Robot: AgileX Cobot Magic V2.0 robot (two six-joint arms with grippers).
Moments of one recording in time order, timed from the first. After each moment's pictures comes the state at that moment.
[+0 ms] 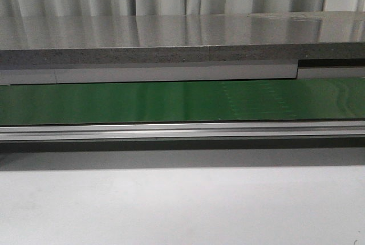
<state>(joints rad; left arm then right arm) 0.40 1.50 -1.11 0.02 0.82 0.11 0.07 -0.01 0.03 0.06 0.06 0.00</state>
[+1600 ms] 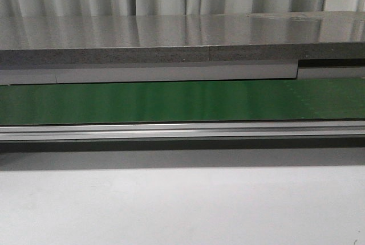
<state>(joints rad) 0.40 1.96 -1.25 0.02 0.75 0.11 0.07 -0.01 0.03 0.06 0.06 0.00</state>
